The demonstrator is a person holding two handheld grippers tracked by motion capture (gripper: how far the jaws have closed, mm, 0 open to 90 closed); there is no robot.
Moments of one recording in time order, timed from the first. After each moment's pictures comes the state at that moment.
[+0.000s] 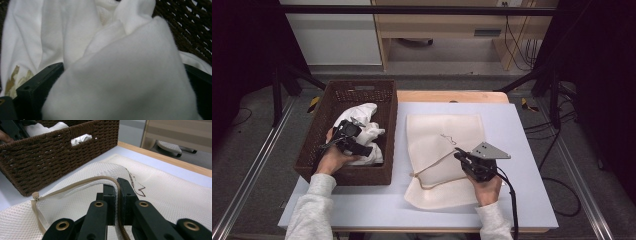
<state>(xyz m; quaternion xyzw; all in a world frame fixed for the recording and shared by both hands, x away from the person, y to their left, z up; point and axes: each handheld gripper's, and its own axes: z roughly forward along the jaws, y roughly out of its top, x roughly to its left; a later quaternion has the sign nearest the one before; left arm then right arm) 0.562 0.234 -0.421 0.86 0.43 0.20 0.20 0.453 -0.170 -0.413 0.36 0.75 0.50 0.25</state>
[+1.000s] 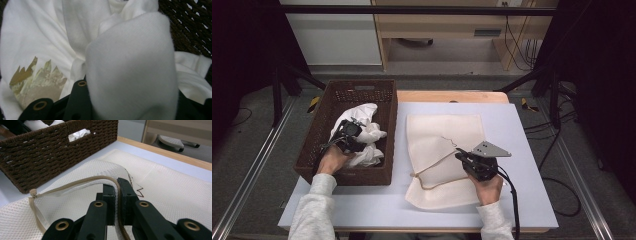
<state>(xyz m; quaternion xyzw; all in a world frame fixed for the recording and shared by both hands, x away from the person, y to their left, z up) 0.559 0.231 -0.412 0.85 0.45 0.20 0.18 0.457 -0.174 -0.416 0.37 0.75 0.49 0.24</state>
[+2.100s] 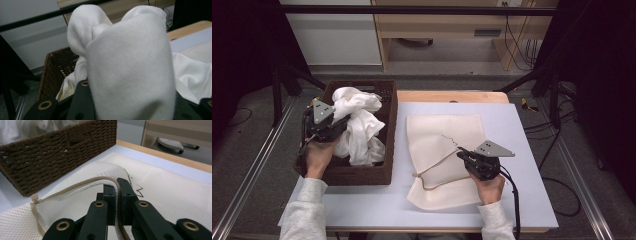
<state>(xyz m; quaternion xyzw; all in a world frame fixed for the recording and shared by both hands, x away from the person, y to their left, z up) 0.506 0.262 -0.322 0.69 0.42 0.40 0.42 0.456 -0.179 -0.413 0.37 0.74 0.50 0.24</state>
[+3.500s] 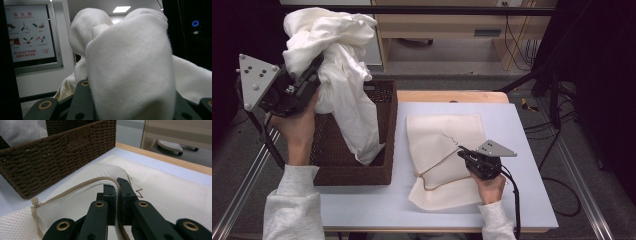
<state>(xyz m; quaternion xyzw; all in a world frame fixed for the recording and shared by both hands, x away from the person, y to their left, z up) 0.438 0.241 -0.171 0.52 0.34 0.52 0.59 0.456 -0.181 -0.411 0.37 0.74 0.51 0.24</state>
